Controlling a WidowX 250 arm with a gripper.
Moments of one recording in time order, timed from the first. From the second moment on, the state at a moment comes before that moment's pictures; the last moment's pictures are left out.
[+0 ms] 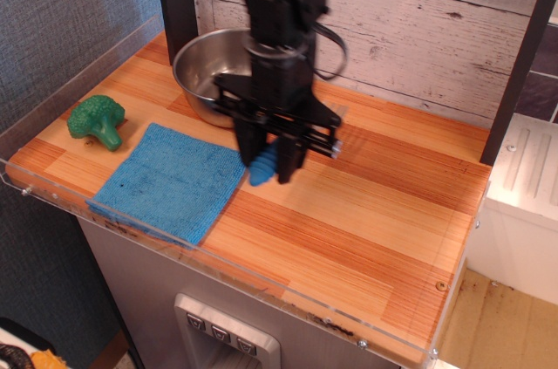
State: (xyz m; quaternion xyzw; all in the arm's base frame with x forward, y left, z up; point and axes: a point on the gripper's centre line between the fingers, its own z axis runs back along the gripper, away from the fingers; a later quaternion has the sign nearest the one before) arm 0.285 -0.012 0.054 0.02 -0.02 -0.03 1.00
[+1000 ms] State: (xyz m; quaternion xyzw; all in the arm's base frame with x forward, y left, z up) arm 0.347 -0.026 0.008 0.06 -0.02 -0.02 1.00
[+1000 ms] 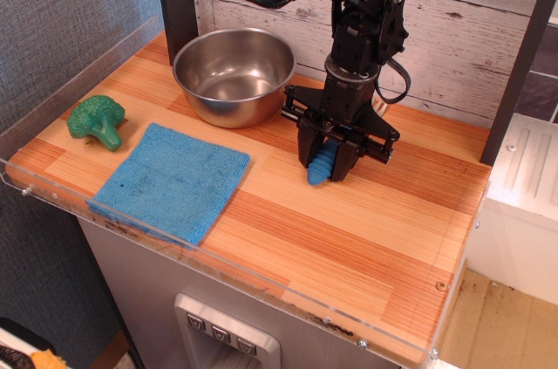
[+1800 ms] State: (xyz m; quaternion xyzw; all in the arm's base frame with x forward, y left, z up) arm 0.324 -0.015 0.053 0.02 -0.04 -0.02 1.00
